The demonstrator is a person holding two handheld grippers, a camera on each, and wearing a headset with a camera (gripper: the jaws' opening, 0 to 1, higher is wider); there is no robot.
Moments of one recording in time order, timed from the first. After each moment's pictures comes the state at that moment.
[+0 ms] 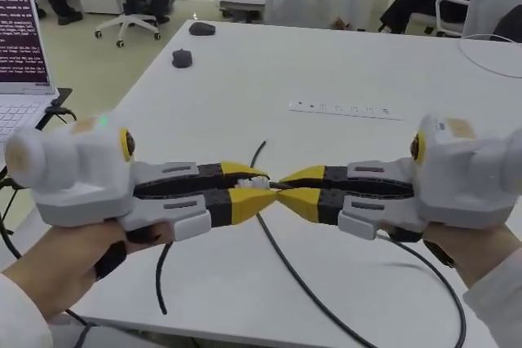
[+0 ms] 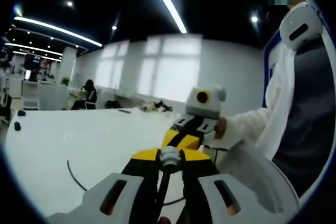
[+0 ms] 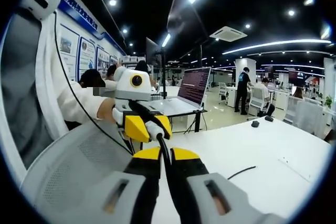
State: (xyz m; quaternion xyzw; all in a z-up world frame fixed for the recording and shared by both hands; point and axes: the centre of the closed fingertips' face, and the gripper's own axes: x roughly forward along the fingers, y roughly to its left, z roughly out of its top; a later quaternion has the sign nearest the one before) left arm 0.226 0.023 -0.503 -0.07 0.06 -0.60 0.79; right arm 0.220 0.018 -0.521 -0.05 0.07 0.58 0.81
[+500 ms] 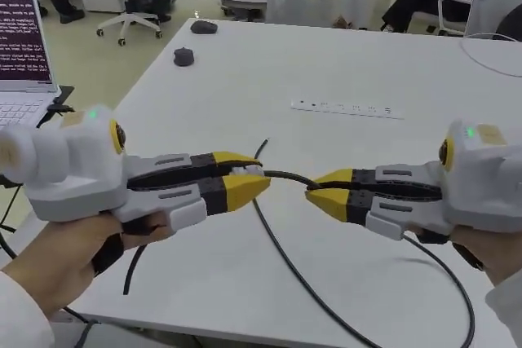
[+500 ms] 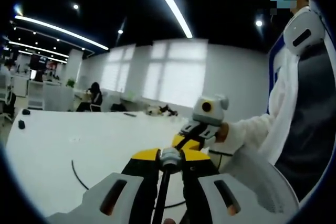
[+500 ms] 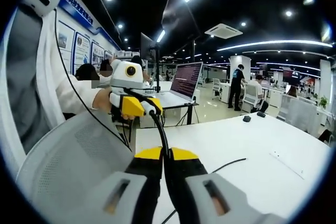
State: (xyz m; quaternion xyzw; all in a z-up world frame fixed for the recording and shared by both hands) left arm 0.234 0.029 -0.499 -0.08 0.05 -0.59 0.80; right arm 0.229 -0.018 -0.538 -0.07 0.08 0.56 0.82
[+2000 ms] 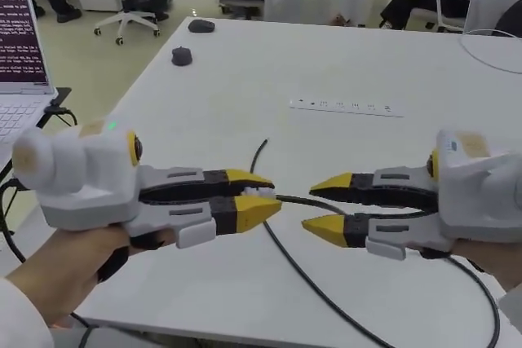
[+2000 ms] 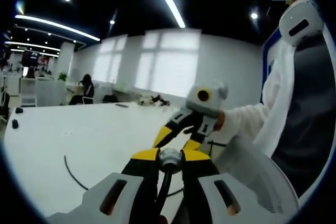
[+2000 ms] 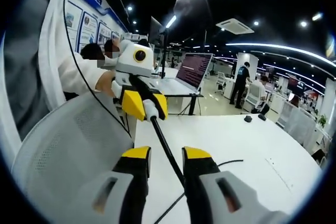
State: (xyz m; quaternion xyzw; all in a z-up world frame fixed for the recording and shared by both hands) left arm 0.220 0.016 -0.514 -0.06 0.09 -0.62 0.78; right arm 0.220 0.003 -0.542 -0.16 0.09 0.57 0.80
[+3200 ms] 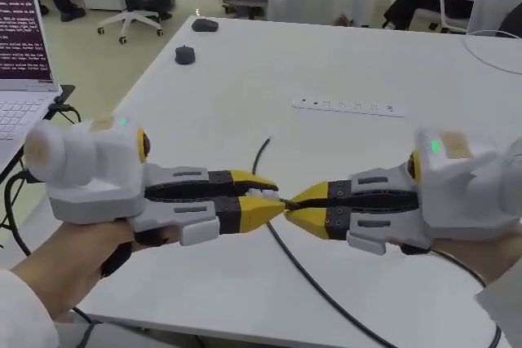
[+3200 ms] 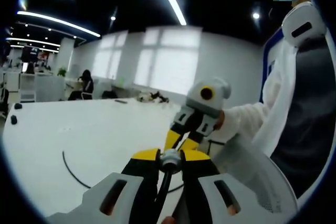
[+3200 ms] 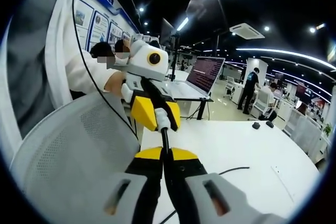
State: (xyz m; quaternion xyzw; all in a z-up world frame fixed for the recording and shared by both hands) left arm 0.220 0.015 -0.520 -0.06 0.10 -0.62 0.78; right arm 0.214 0.010 -0.550 -0.16 0.08 0.60 0.78
